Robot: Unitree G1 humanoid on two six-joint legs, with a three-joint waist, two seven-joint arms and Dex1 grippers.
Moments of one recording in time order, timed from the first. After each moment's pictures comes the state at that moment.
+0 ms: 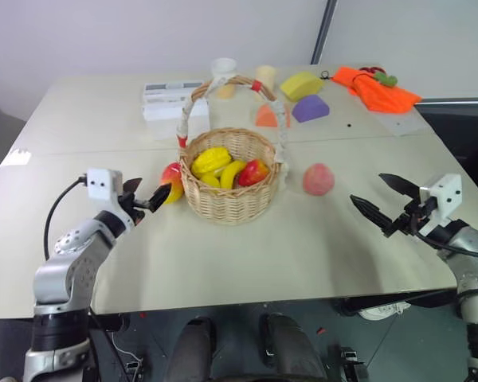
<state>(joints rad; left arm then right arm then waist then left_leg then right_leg) -0.27 0.45 0.25 -0.16 -0.56 0.65 -0.39 -0.06 -0.70 -0.36 -0.16 0.51 0.21 0.84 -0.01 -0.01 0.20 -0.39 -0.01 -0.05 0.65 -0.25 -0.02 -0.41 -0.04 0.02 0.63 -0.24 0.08</state>
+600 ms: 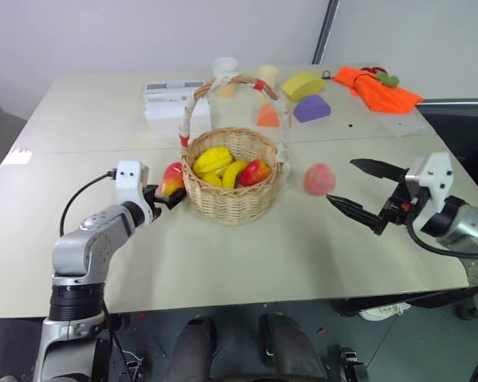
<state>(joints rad) -0.36 0.43 0.18 -0.12 -0.50 0.86 -0.27 -0.11 -0.79 -0.30 -0.38 0.57 0.39 0.86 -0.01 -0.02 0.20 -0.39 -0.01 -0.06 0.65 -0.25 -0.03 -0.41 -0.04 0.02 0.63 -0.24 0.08</state>
